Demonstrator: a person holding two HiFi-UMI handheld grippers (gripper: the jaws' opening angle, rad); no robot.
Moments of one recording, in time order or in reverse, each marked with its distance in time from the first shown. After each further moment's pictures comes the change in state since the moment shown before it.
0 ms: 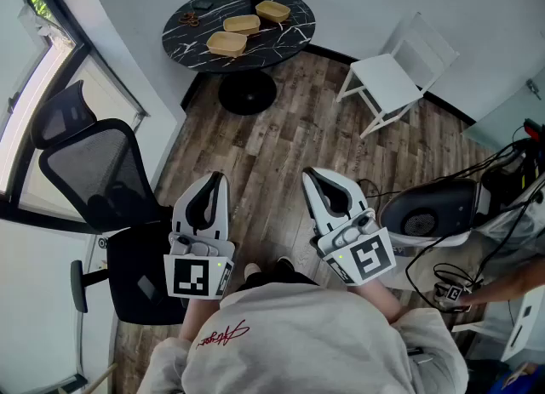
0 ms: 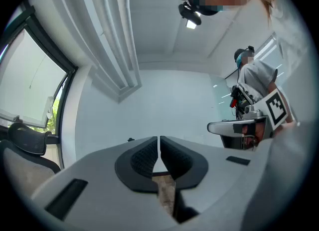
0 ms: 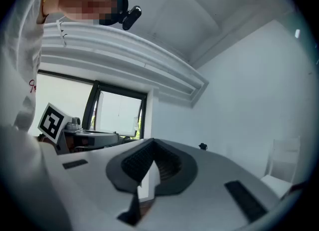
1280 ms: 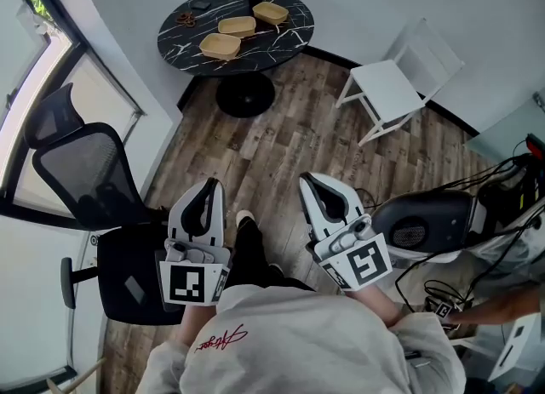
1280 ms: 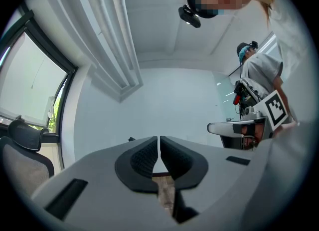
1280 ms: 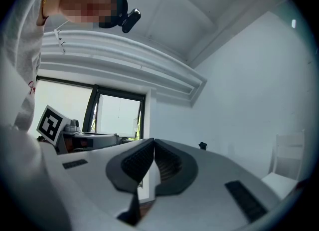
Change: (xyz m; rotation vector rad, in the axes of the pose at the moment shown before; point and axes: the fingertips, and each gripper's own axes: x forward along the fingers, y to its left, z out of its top) left arm 0.041 -0.036 -0.015 0.004 0.008 0.047; right arm -0.010 -0.061 -0.017 0.043 -0.015 0.032
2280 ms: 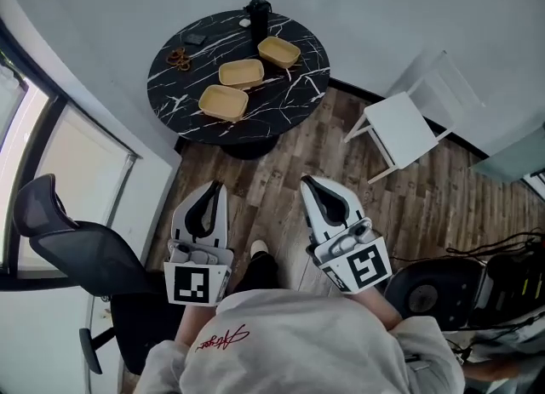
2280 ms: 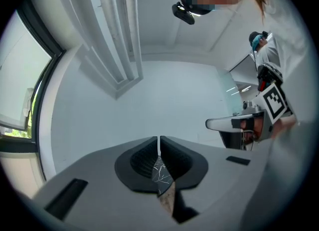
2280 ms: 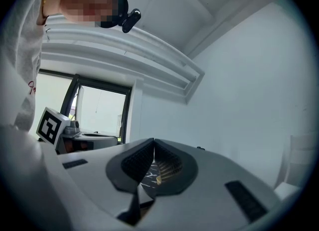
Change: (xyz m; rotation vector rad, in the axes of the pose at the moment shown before) left arm 0.249 0.156 -0.029 0.022 0.011 -0.068; right arm 0.252 -0.138 -0.031 -0.016 0.001 -0.051
